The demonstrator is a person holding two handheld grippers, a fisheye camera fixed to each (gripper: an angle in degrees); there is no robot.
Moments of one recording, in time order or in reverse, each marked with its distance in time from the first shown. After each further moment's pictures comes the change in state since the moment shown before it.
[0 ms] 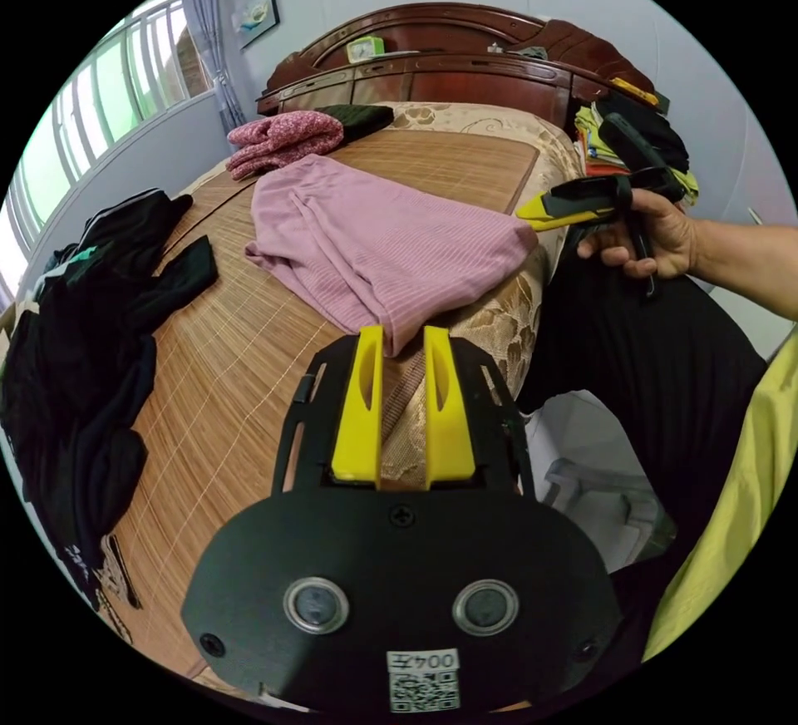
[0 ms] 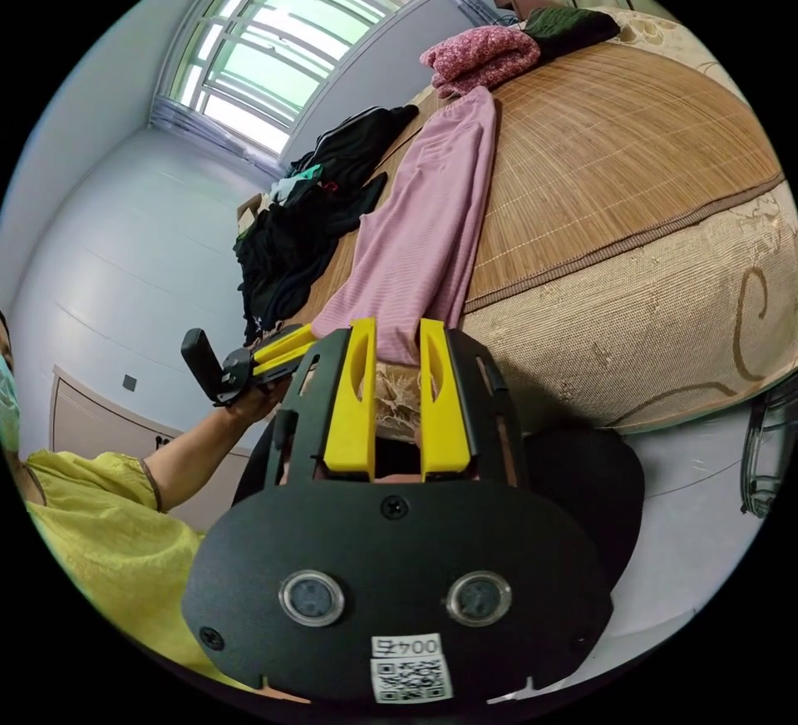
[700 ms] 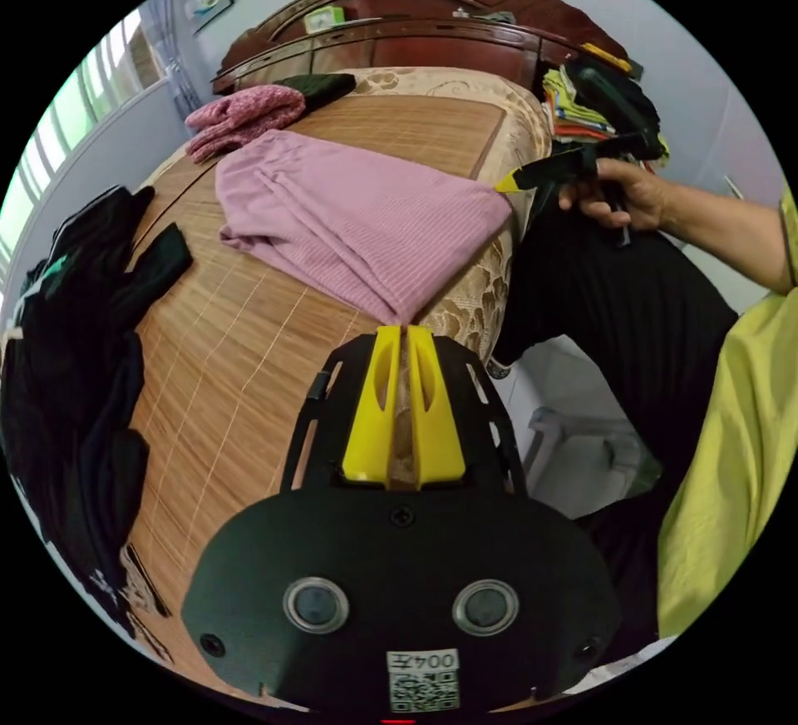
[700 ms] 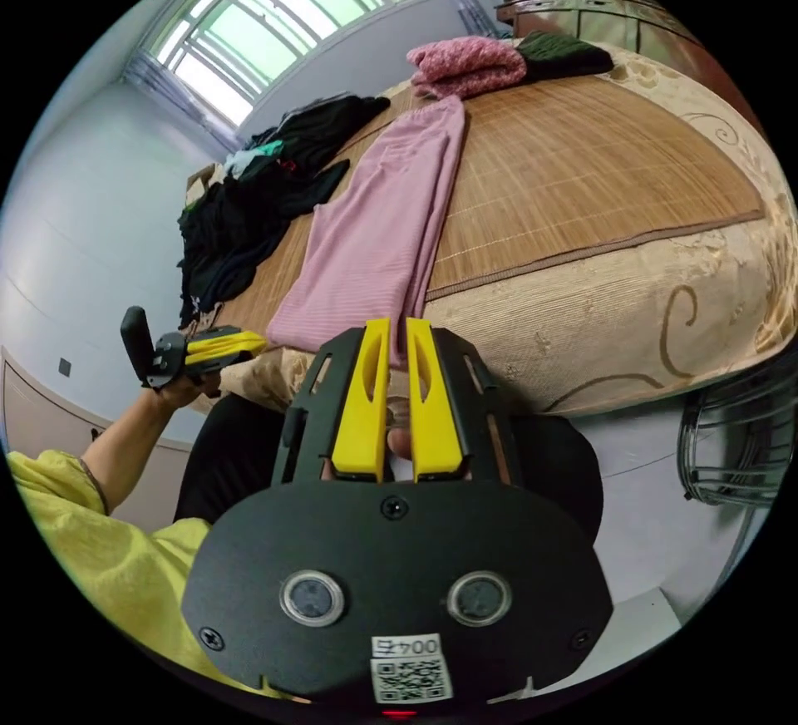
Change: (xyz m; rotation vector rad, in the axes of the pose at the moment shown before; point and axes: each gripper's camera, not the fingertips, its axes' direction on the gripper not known) left arm -0.057 -0.041 -0.054 -0.126 0.096 0.031; right arm -0.061 -0.022 0.000 0.009 0.251 -0.042
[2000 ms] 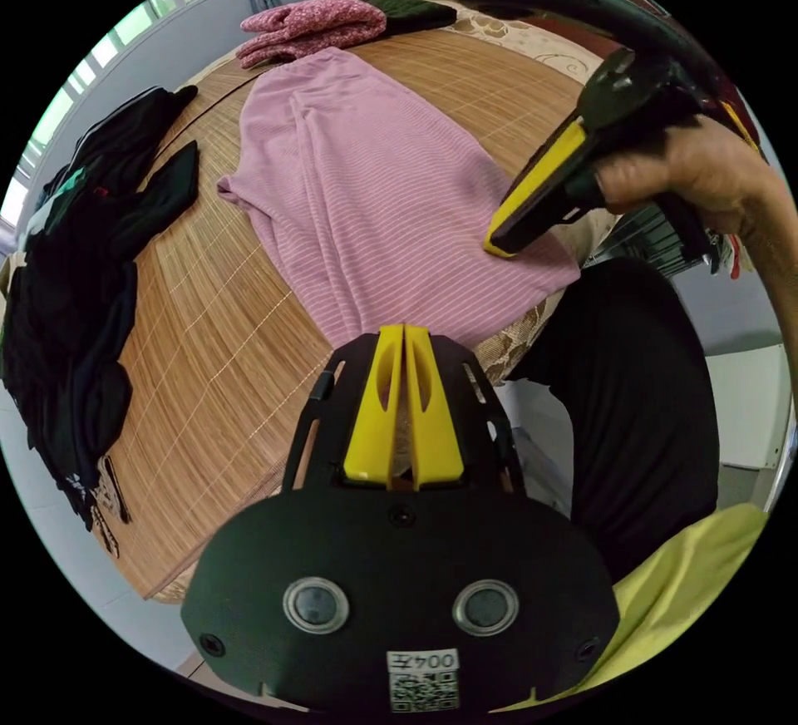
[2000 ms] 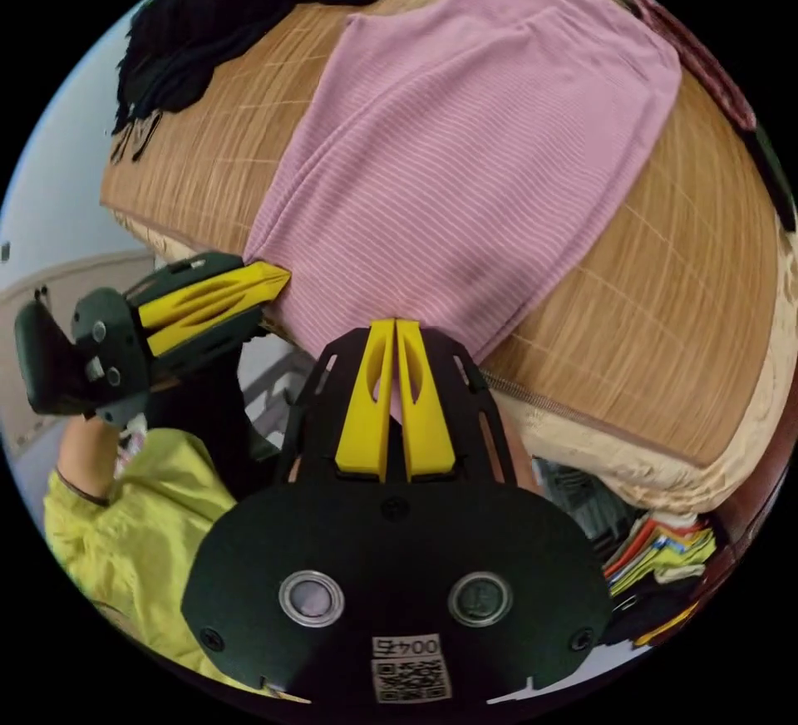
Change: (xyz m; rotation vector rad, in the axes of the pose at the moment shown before) left arm -0.035 -0.233 -0.004 -0.279 -0.066 -0.281; right arm -0.204 -0.321 0.189 -0.871 0.255 -0.310
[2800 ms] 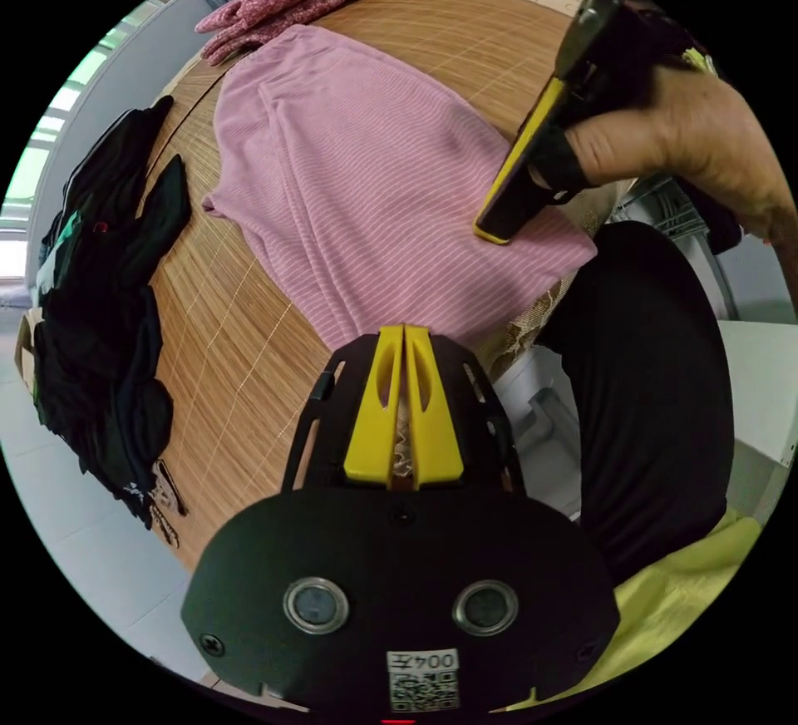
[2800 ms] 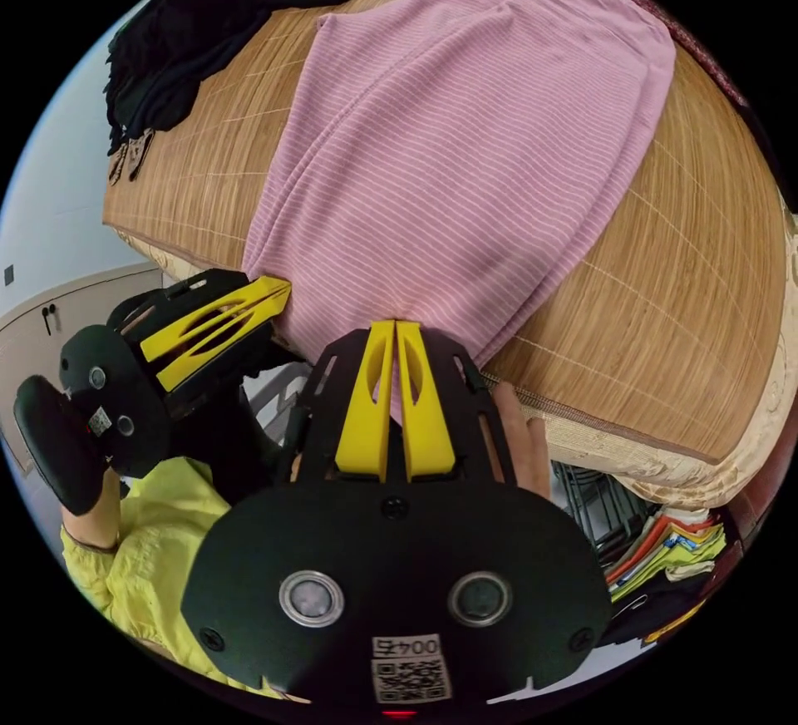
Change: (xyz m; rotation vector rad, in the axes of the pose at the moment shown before) left arm 0.028 -0.129 -0.034 -0.202 -0.145 0.088; right arm -0.026 -0.103 -0.063 0.017 0.000 0.001
